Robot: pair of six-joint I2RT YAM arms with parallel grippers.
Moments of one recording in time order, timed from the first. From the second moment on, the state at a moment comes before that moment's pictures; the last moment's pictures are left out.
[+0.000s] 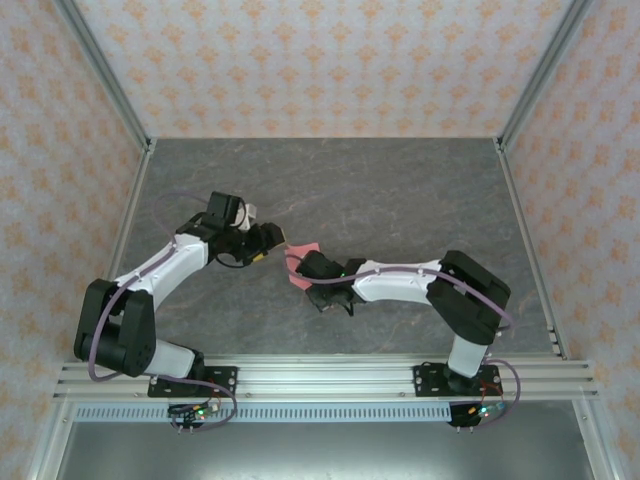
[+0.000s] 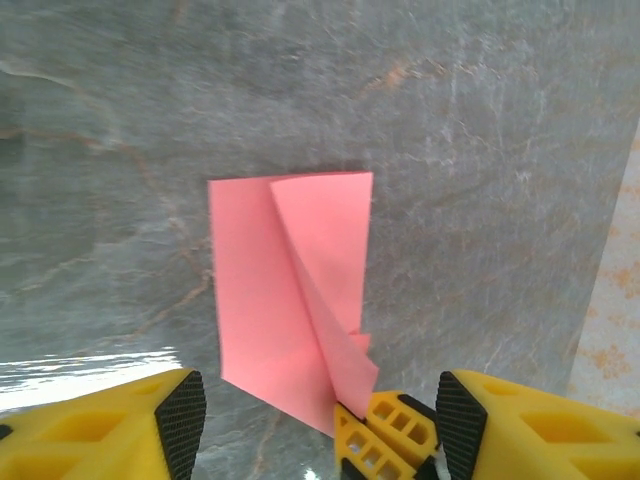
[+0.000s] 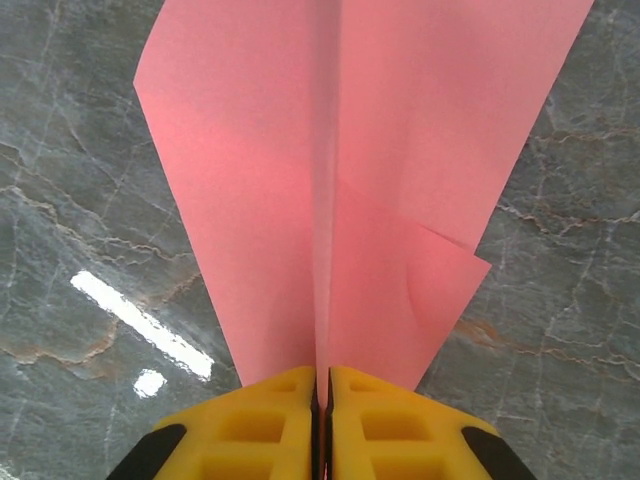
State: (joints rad) left arm -0.21 1.41 0.85 -0.44 0.50 -0.73; right arm 1.02 1.76 1.00 -0.41 0.15 0.35
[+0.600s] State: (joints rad) left arm -0.33 1.49 0.73 -0.31 0.55 -0.76; right arm 0.88 1.75 0.95 -0.32 -0.16 0.43
